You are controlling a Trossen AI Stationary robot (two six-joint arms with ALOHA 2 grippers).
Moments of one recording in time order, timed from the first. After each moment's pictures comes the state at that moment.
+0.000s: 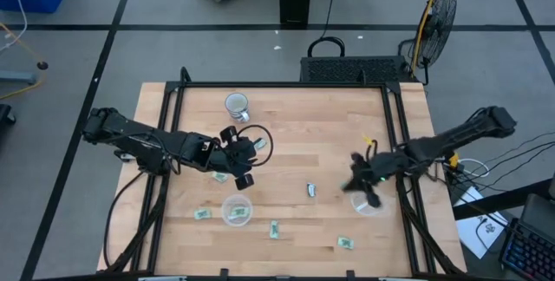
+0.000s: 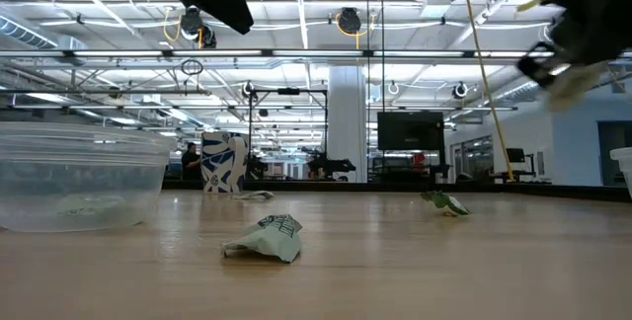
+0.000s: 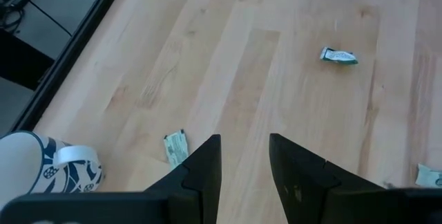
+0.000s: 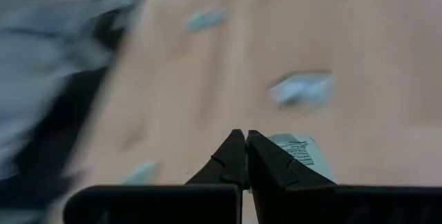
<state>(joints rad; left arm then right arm) -0.25 1.43 1.24 -0.76 -0.46 -0.39 0.37 0.79 0.46 -0.33 -0.11 0.43</state>
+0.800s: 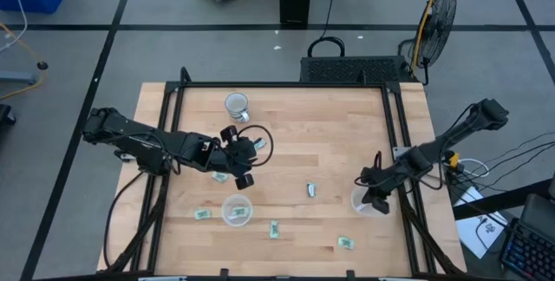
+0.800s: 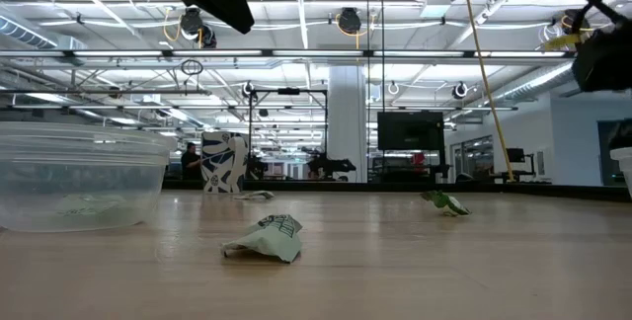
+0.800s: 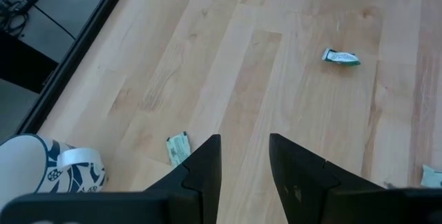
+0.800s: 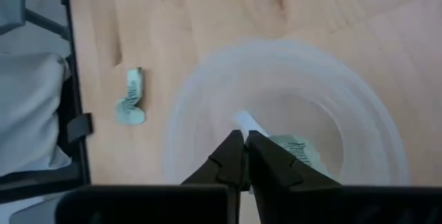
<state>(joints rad) -0.25 1.43 1.24 -0.75 -0.47 -0.38 0.54 0.72 0.25 -0.42 -0.10 0.95</state>
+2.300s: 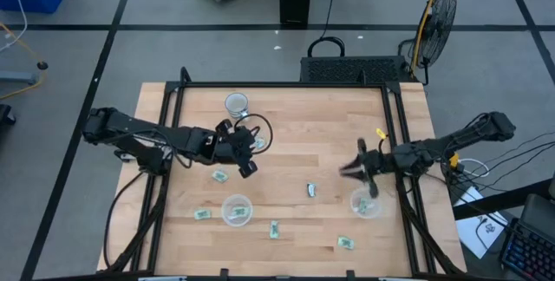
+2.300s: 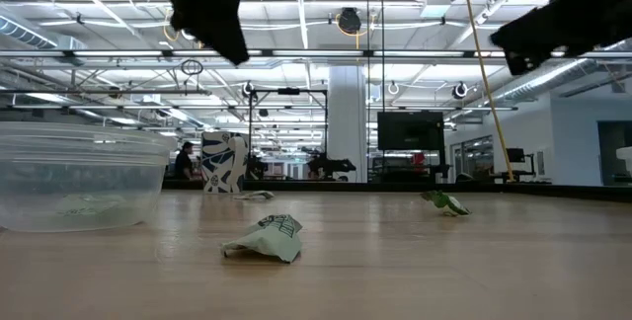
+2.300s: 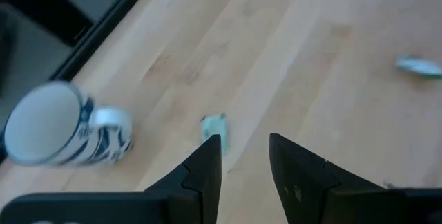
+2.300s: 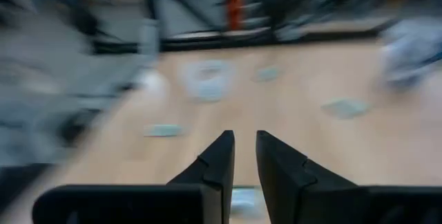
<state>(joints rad) -0.15 1.43 1.16 -0.76 -0.52 -0.52 0.30 0.53 0.19 0.14 0.22 0.08</state>
